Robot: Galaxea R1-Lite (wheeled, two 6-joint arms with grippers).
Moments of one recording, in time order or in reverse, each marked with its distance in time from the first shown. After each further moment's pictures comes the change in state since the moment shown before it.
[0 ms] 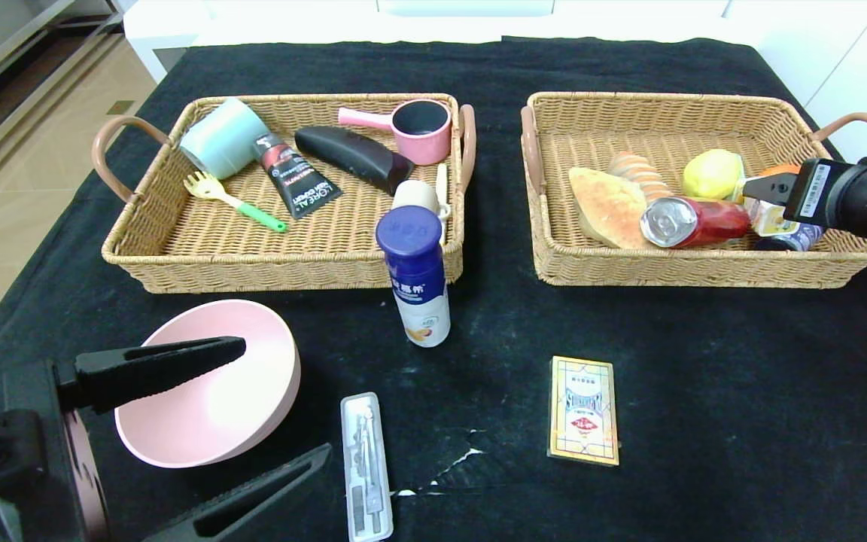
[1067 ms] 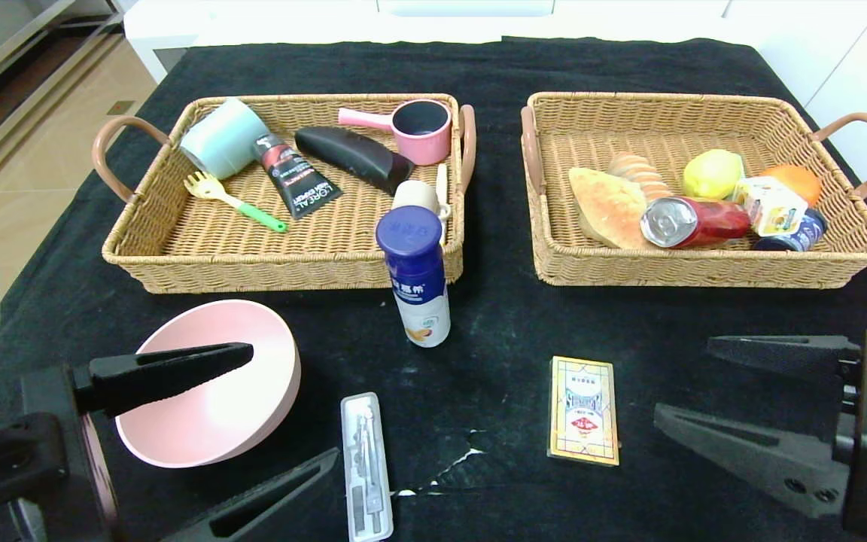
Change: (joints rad) left arm 0.000 0.014 0.002 0.006 0.003 -0.003; right arm 0.541 -0.368 0.475 -0.059 0.328 -0.174
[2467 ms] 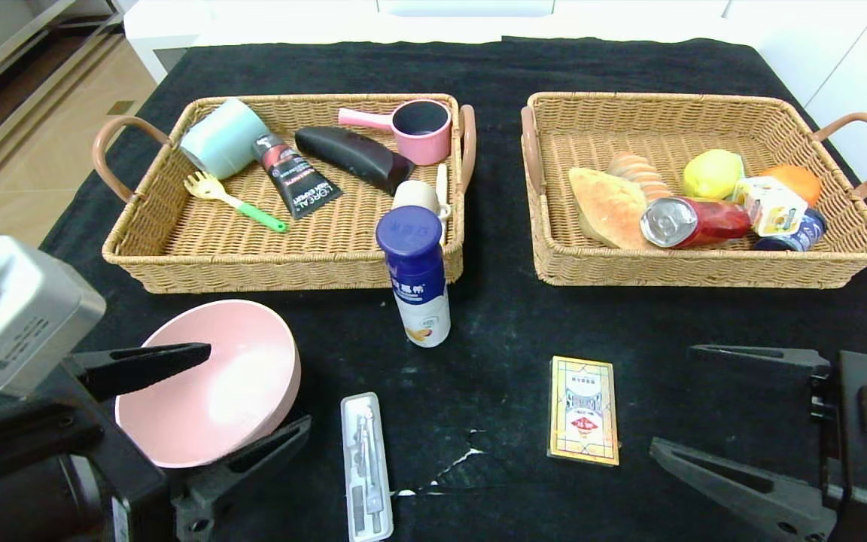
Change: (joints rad) left arm 0.043 0.043 -0.090 0.203 0.219 0.003; right arm -0.121 0.010 0.242 -0.365 0.228 -0.136
